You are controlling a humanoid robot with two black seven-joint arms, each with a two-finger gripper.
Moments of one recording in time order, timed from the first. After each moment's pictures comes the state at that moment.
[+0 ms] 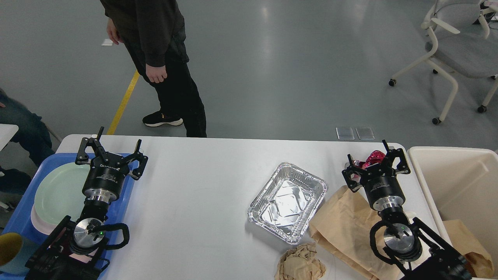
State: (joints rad) left arm -0.28 0.12 -1.36 -0.87 0.15 -0.42 -0.25; right arm 0.24 -0.17 1.09 0.94 -0.09 0.20 0.39
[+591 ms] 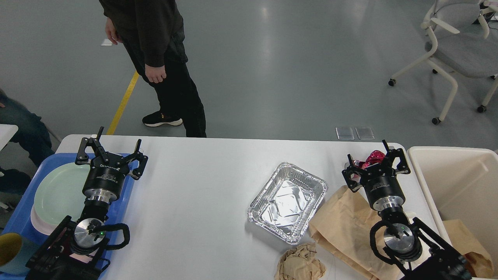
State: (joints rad) left arm -0.28 0.12 -1.36 -0.87 0.15 -0.42 -0.26; right arm 0.24 -0.17 1.09 0.94 -0.09 0.20 0.39
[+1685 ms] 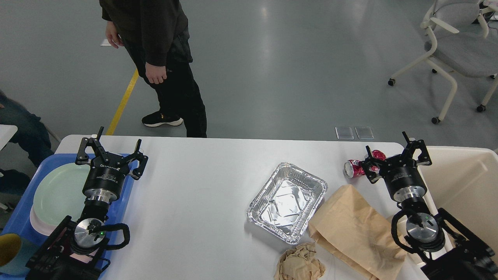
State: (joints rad) left arm -0.28 0.12 -1.36 -0.87 0.15 -0.42 -0.26; right arm 0.28 -0.30 1.10 0.94 0.02 0.21 0.33
